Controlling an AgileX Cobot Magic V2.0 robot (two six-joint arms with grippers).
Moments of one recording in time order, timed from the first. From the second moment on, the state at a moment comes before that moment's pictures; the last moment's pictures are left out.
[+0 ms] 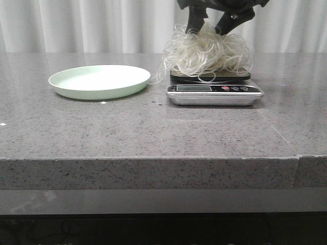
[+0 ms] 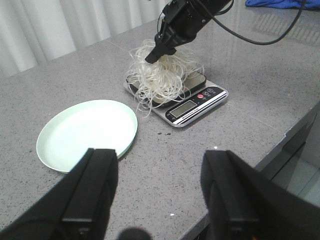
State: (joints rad) left arm -0.69 0.58 -0.82 0.01 0.63 0.09; right arm 0.35 1.87 -1.67 0.07 0.60 -0.04
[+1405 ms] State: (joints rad) left arm -0.69 0.58 -0.82 0.02 0.63 0.09; right arm 0.56 1.81 -1.93 0.07 0.65 -0.04
